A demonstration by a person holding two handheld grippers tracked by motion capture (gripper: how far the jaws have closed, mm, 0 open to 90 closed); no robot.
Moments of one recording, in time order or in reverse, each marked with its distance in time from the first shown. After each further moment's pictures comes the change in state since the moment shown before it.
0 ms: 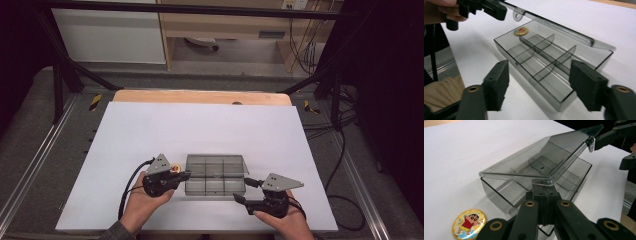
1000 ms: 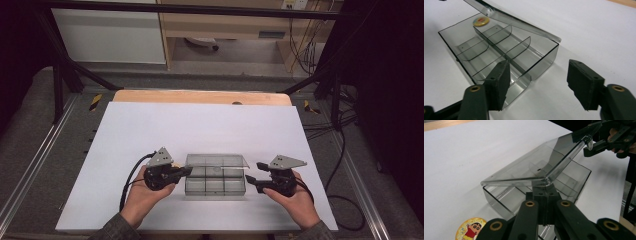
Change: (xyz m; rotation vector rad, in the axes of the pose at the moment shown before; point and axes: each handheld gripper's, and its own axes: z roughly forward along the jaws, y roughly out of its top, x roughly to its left) left arm 0.005 0.017 0.001 0.014 -0.013 0.005; right arm -0.060 0.008 0.007 0.102 -0.126 0.000
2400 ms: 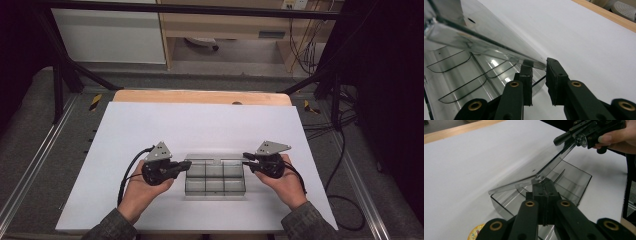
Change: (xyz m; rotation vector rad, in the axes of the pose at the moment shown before) left arm 0.004 0.013 -0.008 -0.002 0.011 0.026; right arm -0.017 0.030 0.038 0.012 0.000 -0.141
